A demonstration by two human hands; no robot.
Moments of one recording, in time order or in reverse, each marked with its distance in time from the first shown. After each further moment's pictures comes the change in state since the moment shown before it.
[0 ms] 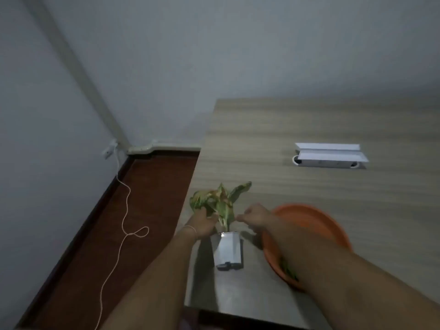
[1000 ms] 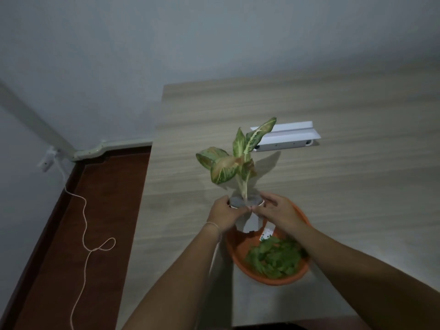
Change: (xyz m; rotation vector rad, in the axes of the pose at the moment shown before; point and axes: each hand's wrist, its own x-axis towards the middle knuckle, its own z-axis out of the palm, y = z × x) left_hand 0.045 0.126 0.115 -0.403 -0.133 0.108; right_hand -0.017 0.132 -0.095 0.602 0.290 -0.065
